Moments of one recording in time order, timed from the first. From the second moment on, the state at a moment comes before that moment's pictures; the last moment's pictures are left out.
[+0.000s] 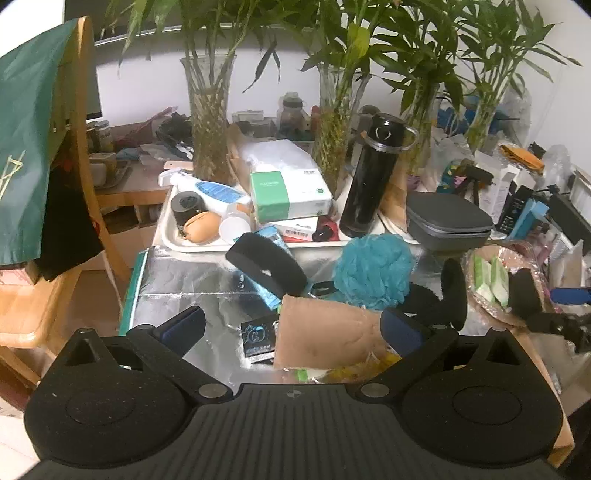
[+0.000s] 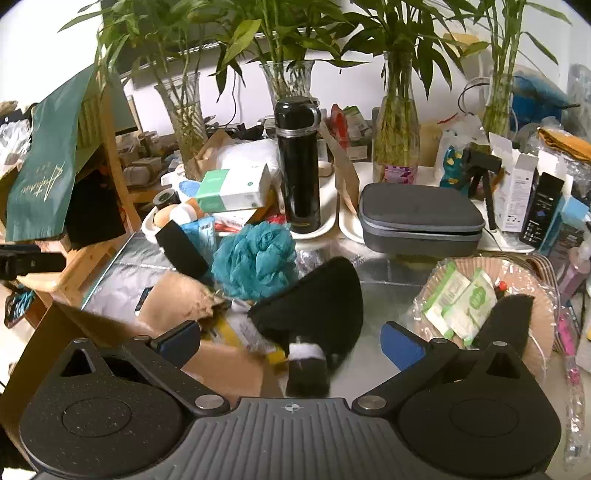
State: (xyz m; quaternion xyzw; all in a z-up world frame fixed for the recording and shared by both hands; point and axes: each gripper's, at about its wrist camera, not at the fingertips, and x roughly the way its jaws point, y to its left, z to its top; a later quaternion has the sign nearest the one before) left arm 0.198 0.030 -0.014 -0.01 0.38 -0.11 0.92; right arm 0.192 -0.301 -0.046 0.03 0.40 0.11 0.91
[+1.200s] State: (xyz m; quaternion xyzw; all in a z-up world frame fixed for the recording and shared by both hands) left arm 0.211 0.050 -0.038 -0.07 0.39 -0.13 0.91; right arm 0.315 -0.332 -0.140 0.14 0.50 0.06 0.85
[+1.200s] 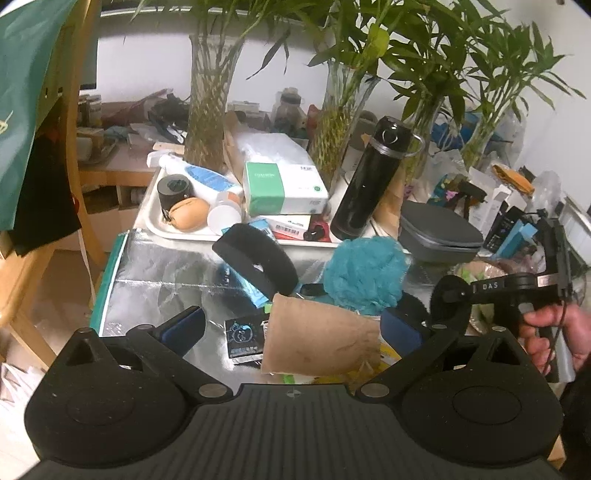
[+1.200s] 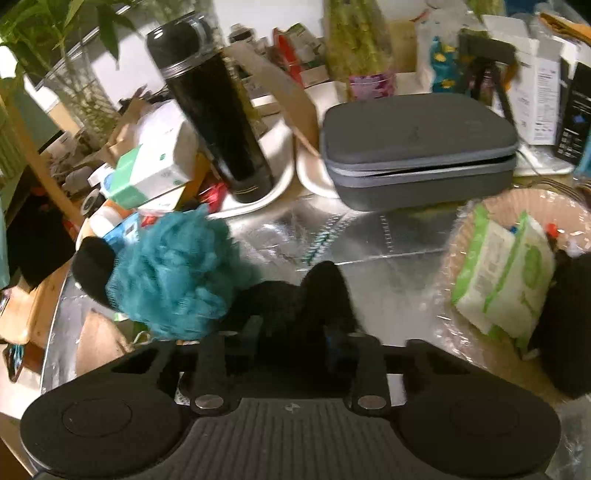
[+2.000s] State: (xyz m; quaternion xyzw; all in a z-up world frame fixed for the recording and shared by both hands) left arm 0.212 0.052 -0.041 -0.08 0.39 -0.13 0.91; right arm 0.309 -0.364 -0.098 0.21 0.41 0.09 0.88
